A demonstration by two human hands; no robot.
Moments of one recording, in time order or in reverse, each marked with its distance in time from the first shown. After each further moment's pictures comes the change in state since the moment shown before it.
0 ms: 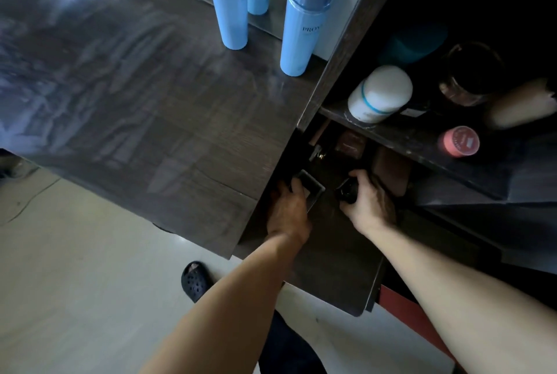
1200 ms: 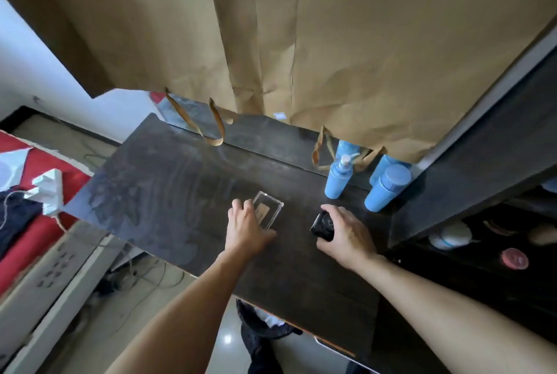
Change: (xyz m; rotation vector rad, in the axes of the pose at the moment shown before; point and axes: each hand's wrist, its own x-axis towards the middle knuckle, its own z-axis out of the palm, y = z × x) left_hand 0.009 -0.157 -0.358 -0.072 0.327 -0.002; right_hand -0.018 -0.310 -0.094 0.148 0.070 -0.379
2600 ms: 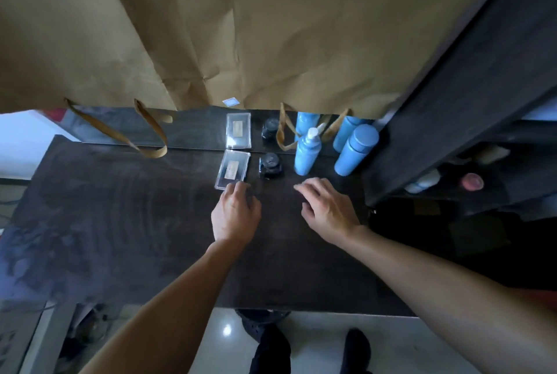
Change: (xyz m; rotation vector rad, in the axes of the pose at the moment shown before) left_hand 0.041 0.011 0.012 -0.015 0.083 0.358; right_hand 0.003 -0.014 0.015 -0.179 0.286 -0.051
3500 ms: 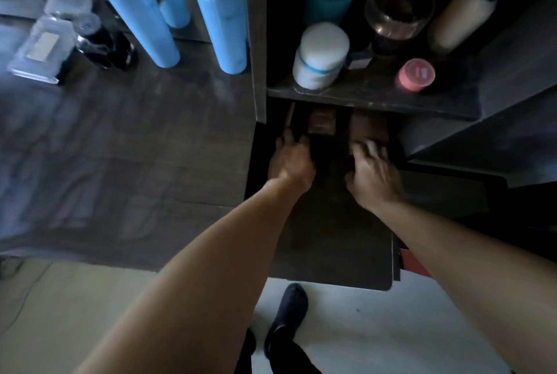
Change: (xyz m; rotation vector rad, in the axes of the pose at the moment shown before) left_hand -0.066 0.185 0.333 0.208 -0.402 0.118; right_hand -0.152 0.310 0.042 -0.205 -0.282 0.420
